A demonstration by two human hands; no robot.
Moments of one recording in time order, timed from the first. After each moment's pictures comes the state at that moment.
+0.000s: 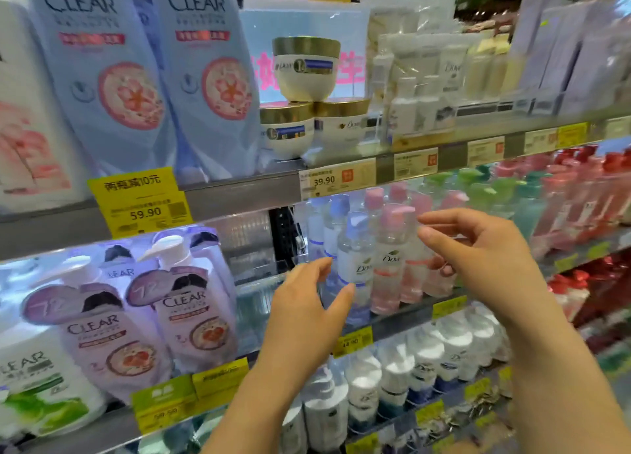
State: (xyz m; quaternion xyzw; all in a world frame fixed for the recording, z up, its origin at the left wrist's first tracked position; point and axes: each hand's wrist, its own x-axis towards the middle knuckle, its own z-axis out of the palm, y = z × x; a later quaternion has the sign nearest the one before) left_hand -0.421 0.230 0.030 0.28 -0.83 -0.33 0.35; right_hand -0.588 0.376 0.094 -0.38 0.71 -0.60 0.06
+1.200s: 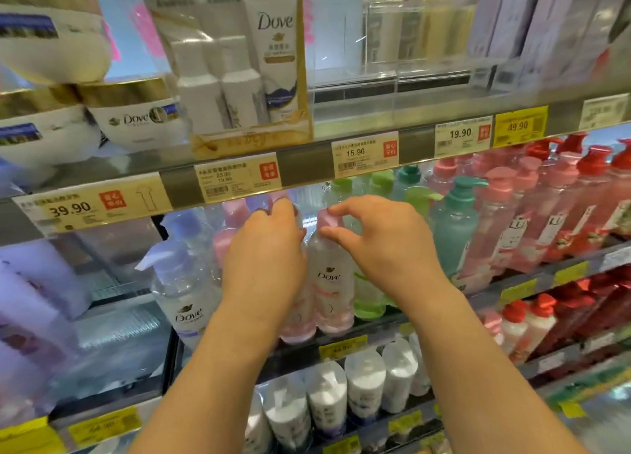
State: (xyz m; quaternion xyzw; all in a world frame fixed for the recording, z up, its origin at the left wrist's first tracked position) left_hand -0.672 0.267 0.075 0.40 -0.87 -0.01 0.30; right_hand -0.798 0.355 0.076 -0.52 0.76 -0.37 -0.08
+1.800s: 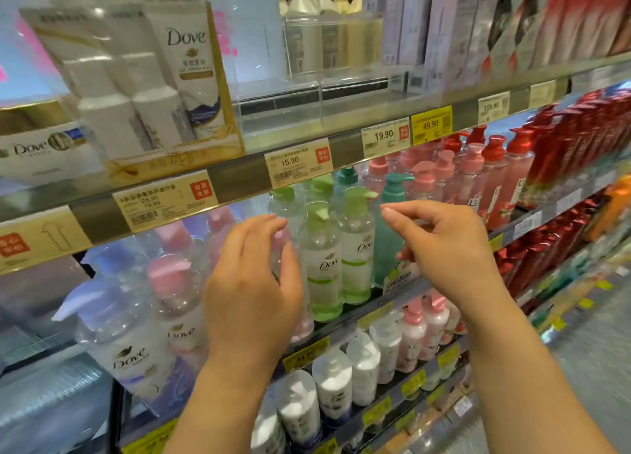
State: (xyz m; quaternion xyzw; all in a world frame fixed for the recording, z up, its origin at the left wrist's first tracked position) left_hand -0.680 0.307 0.058 0.22 -0.83 -0.09 0.50; right_hand -0.850 0.445 0.065 -0.36 0.75 -0.56 -0.02
